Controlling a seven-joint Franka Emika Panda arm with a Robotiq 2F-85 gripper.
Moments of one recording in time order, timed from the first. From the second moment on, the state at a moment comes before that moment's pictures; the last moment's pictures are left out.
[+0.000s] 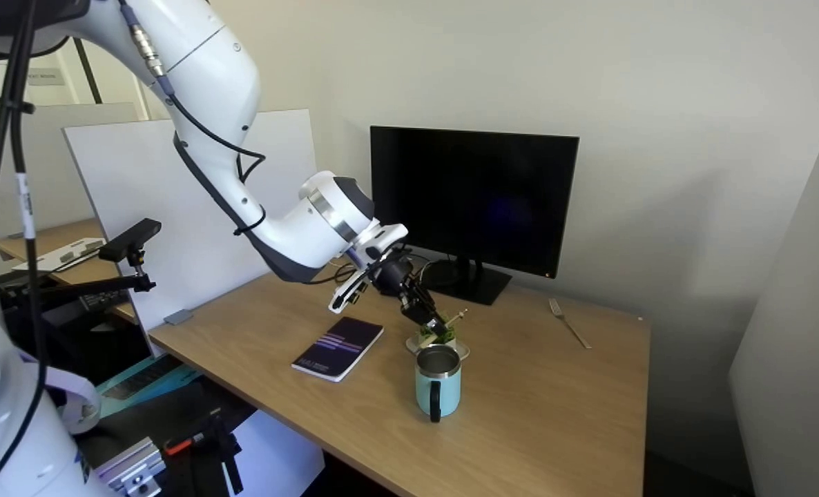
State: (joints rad) arm 0.24 0.20 -0.22 -2.33 -1.34 2.58 1.82
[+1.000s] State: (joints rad) arm 0.22 0.40 -0.07 -2.18 -1.61 2.40 2.11
